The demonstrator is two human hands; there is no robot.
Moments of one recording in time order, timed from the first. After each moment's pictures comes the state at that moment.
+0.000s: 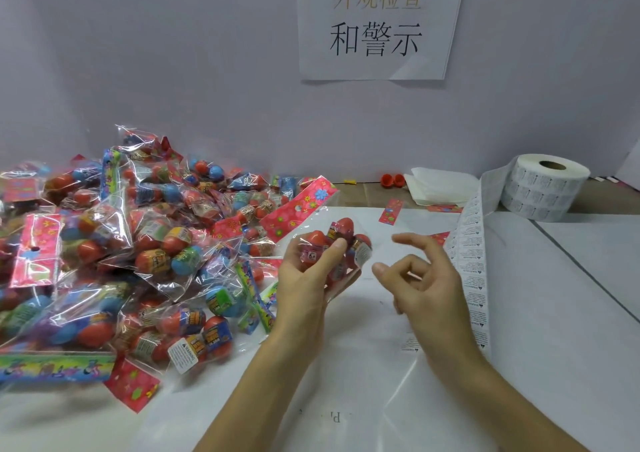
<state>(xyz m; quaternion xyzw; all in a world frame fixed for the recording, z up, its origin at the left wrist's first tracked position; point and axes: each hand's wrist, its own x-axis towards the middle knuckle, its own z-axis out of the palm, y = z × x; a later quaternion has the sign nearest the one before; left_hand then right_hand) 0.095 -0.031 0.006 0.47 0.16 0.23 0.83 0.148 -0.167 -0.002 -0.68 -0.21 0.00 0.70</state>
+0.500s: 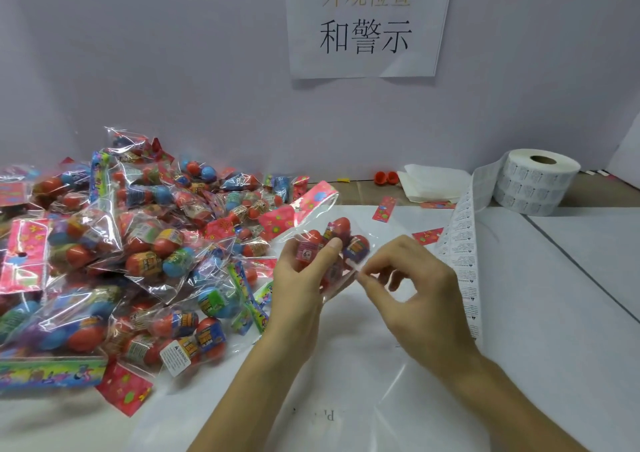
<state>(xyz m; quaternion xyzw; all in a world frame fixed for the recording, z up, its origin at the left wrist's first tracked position) 0.098 -0.031 0.001 0.52 0.17 0.22 0.81 0.145 -0.173 0.008 -0.74 -0.41 -0.19 0.49</state>
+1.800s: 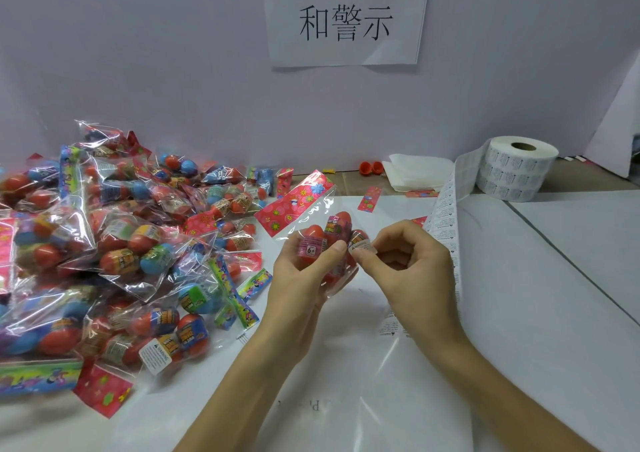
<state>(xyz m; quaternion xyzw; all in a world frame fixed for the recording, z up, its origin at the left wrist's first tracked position) 0.096 -0.045 0.002 0.53 0.16 0.16 0.81 0.154 -0.174 0.002 -0.72 -0.23 -0.11 0.64</state>
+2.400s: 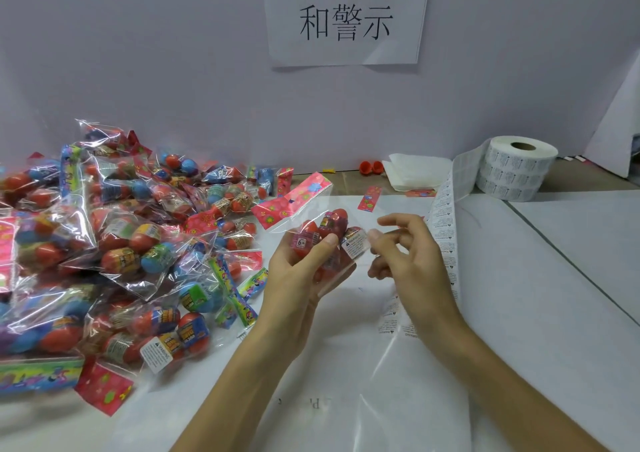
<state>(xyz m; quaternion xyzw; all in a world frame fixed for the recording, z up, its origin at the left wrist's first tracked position) 0.096 -0.039 0.002 0.53 0.13 0.16 0.82 0.164 -0.173 0.003 -0.70 -0.17 0.01 0.69</state>
